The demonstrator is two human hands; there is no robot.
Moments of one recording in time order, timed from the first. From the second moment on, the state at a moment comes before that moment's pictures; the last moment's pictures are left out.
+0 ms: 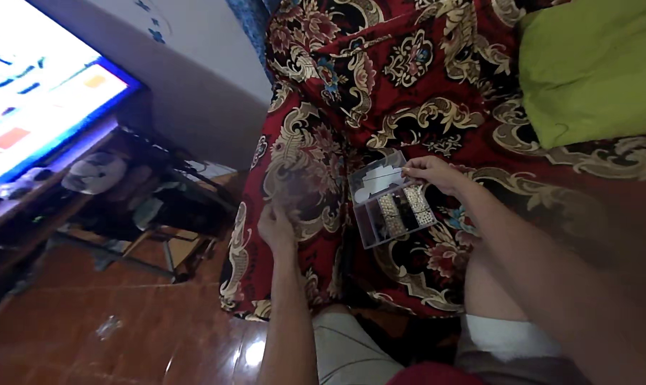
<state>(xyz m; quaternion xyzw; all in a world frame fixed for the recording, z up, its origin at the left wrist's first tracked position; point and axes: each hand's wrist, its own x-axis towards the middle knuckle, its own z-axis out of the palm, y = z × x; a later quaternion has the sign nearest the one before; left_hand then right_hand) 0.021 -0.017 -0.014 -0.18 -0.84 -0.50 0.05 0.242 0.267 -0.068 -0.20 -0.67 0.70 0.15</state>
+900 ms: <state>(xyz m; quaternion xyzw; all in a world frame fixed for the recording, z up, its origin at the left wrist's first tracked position) 0.066 0.036 0.042 -0.42 -0.78 -0.45 -0.11 0.239 0.253 -0.069 -0.16 -0.85 0.49 0.07</state>
